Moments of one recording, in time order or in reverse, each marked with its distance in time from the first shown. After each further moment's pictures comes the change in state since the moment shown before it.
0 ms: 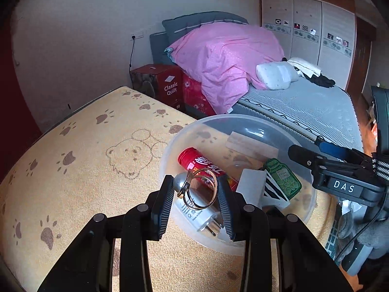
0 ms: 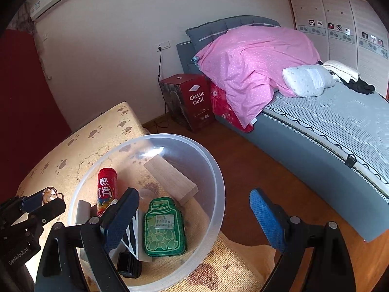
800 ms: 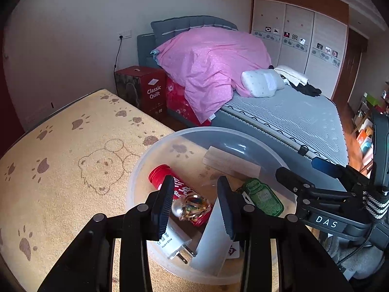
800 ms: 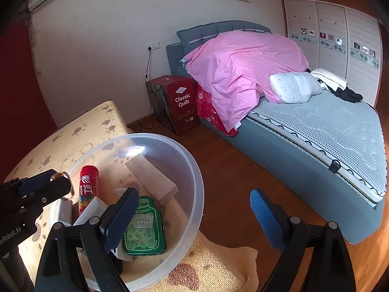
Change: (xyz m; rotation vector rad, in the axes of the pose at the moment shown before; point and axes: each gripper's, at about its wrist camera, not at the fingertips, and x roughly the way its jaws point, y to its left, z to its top) left arm 0.021 -0.009 0.017 -0.033 -0.028 -0.112; right arm -0.003 -0.001 -0.001 -0.037 -0.019 -0.101
